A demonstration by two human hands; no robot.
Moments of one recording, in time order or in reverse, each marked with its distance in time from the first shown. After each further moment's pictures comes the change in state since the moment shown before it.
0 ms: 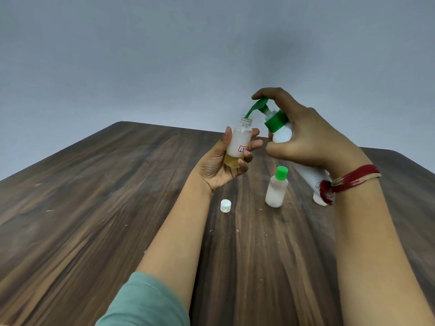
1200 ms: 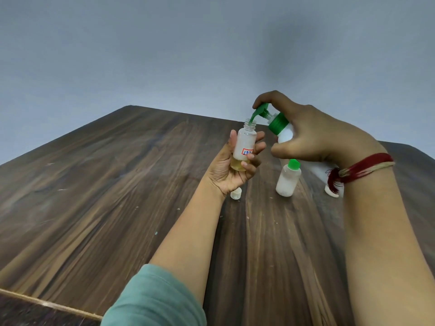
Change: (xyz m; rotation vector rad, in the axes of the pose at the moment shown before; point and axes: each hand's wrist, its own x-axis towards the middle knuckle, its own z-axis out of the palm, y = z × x) left_hand -0.016 -0.029 -0.028 -0.273 -0.057 0.010; right_hand 0.005 -0.009 0.015 -0.117 -0.231 0.065
